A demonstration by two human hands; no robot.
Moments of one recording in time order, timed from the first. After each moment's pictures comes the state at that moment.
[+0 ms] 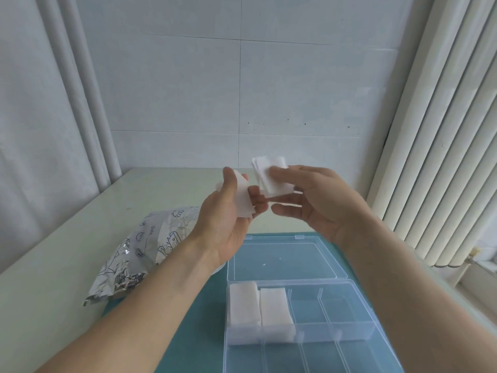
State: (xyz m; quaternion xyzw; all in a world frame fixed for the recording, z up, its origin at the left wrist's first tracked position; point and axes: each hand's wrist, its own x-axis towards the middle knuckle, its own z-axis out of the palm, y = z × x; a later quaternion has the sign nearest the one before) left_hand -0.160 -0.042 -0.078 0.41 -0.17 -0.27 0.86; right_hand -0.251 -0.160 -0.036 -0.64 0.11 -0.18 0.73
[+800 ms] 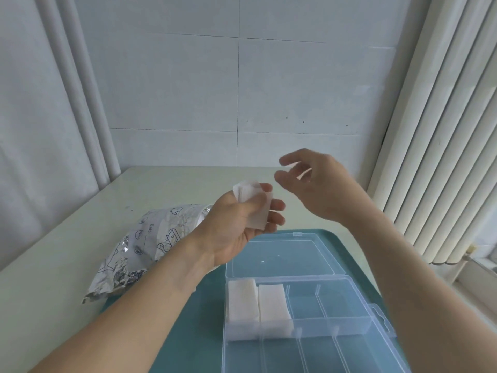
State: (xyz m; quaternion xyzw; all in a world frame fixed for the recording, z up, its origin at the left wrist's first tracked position) left_hand -0.168 -0.034 -0.082 0.48 -0.31 -0.32 0.76; right_hand -0.254 -0.178 -0.032 -0.90 0.17 -0.27 0.30
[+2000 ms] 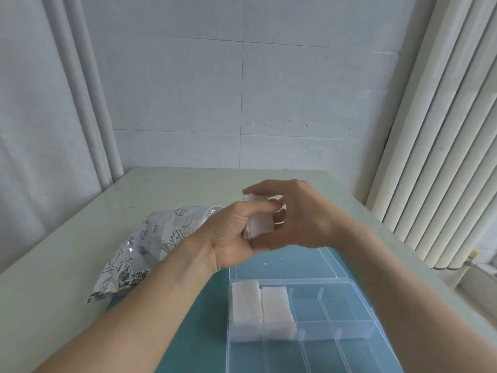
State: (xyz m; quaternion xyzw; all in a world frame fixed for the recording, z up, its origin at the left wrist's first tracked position) left_hand -0.166 -0.031 -0.079 0.42 -0.28 -0.49 0.71; right_hand -0.246 -0.161 -0.052 -0.95 -0.01 -0.15 0.29
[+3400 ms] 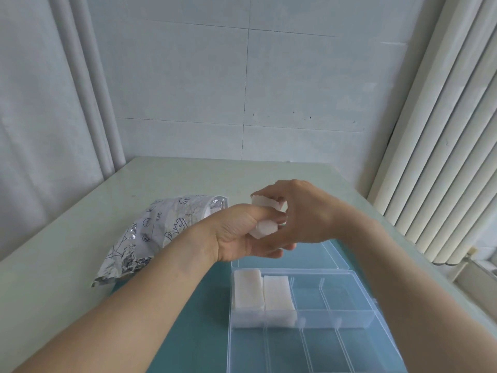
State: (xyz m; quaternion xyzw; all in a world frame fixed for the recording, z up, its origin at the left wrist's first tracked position) left_hand -0.165 -0.029 -0.087 0.56 -0.29 -0.48 0.61; right_hand -0.250 -0.155 -0.047 -0.98 0.02 -0.06 0.19
